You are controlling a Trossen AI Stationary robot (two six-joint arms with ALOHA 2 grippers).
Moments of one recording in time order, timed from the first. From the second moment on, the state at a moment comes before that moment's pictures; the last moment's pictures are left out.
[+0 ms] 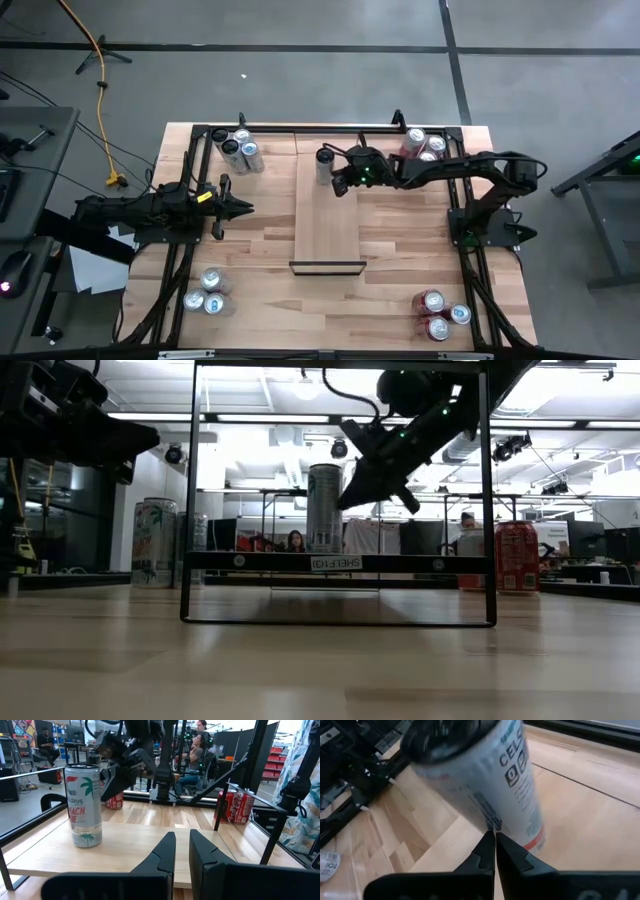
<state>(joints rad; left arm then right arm) 0.01 0.01 0.01 0.01 -0.01 -0.09 -0.23 1.60 0.94 0.07 0.12 0.60</state>
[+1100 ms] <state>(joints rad) 0.01 0.01 0.01 0.01 -0.01 -0.09 -0.30 1.77 1.18 -0.01 0.23 0.47</state>
